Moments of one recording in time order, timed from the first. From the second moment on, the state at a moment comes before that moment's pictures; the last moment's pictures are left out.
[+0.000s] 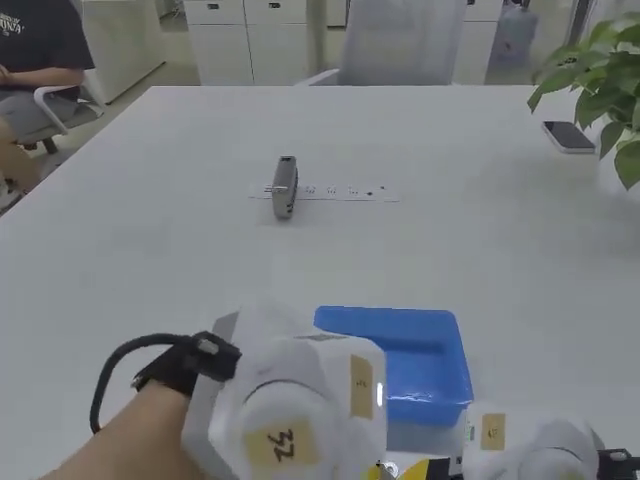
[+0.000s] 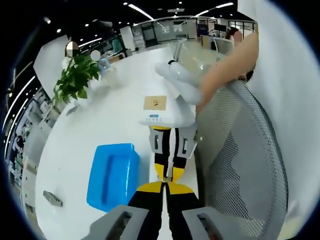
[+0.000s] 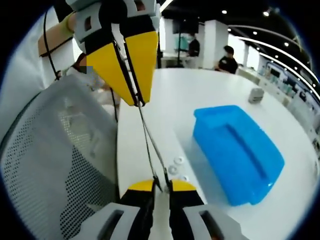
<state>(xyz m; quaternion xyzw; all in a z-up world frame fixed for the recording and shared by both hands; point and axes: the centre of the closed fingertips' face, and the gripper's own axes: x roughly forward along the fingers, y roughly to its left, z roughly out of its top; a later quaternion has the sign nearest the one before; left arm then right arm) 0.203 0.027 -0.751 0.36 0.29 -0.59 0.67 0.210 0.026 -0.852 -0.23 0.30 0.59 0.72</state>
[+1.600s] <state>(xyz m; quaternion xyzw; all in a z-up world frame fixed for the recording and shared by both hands) 0.209 0.013 -0.751 0.16 0.33 -0.58 0.73 0.223 0.034 -0.812 -0.17 0.29 0.58 0.74</state>
